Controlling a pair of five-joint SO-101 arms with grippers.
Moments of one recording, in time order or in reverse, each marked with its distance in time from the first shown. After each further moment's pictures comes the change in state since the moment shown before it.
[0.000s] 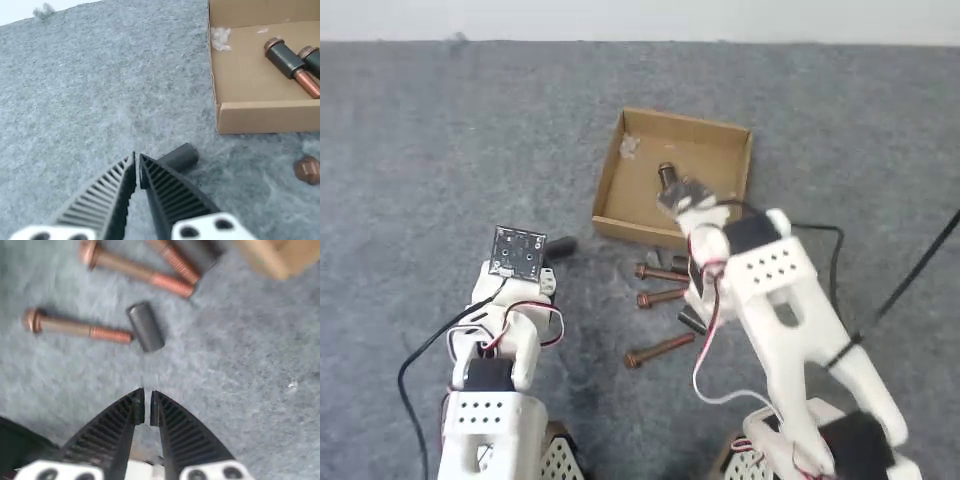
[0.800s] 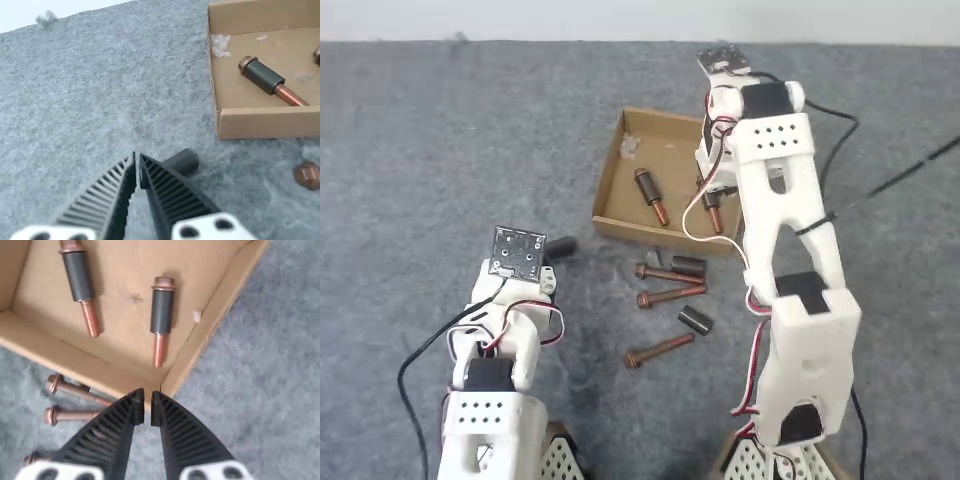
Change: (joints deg) left arm 0.3 0.0 0.0 -1.2 0.0; right arm 11.0 48.8 -71.9 12.7 -9.8
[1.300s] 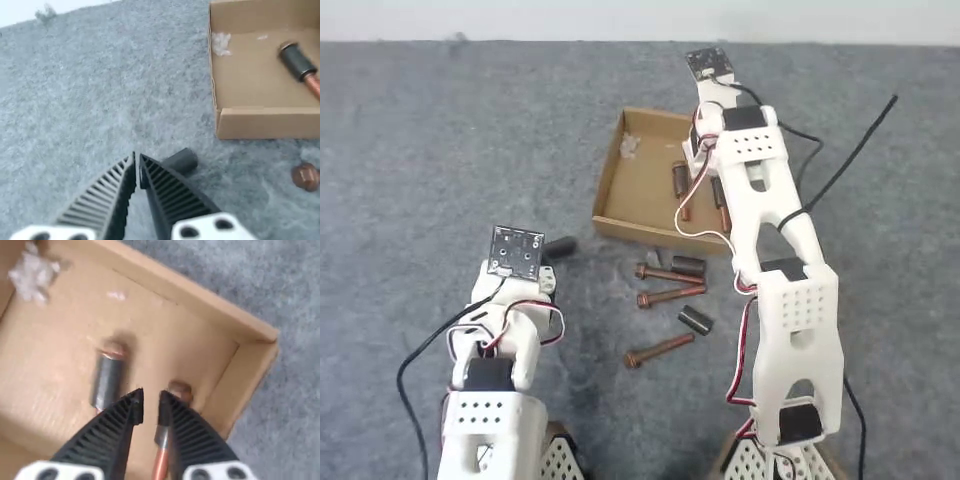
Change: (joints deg) left arm 0.0 0.0 -0.2 0.2 0.9; right arm -0.1 16.9 -1.1 -26.2 -0.2
